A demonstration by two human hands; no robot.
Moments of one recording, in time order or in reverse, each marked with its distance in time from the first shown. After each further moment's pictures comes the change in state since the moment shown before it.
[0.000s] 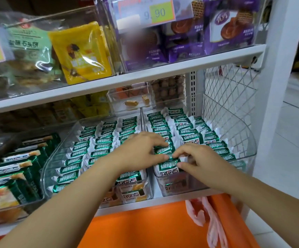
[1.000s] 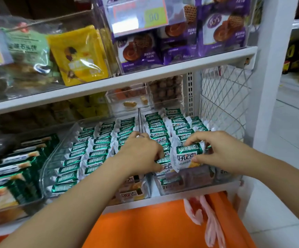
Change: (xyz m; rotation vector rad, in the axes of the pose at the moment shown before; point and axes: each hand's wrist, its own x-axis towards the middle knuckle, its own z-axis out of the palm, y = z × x) left_hand 0.004 0.017 0.006 0.317 0.002 -0.040; right_hand -0.007 0.005 -0.052 -0.067 -0.053 0.017
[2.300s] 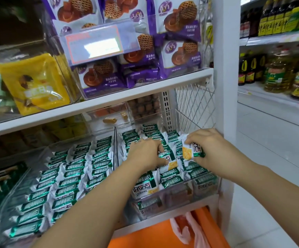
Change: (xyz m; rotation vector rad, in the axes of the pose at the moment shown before) left_hand 0.084 0.037 0.001 -0.268 0.037 -0.169; right_hand -0.004 0.040 -0.021 -0.314 0.257 0.128
